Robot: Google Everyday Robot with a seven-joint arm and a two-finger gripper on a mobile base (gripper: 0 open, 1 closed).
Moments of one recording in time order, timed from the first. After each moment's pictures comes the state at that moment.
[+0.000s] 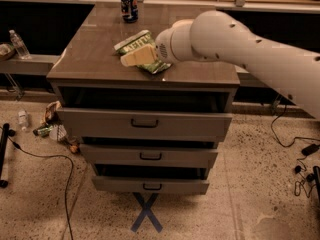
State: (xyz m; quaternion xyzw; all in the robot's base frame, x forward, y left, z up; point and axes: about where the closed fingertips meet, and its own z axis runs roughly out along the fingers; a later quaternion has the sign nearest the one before) arm 0.702 0.029 0.903 -0.31 0.79 0.19 0.49
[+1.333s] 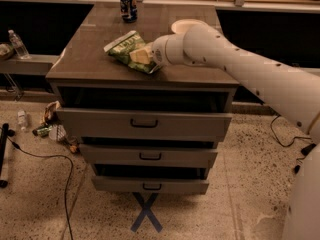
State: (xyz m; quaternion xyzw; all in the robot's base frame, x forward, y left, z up) arm 0.764 0.047 0.859 -0.32 0.77 0.23 0.50
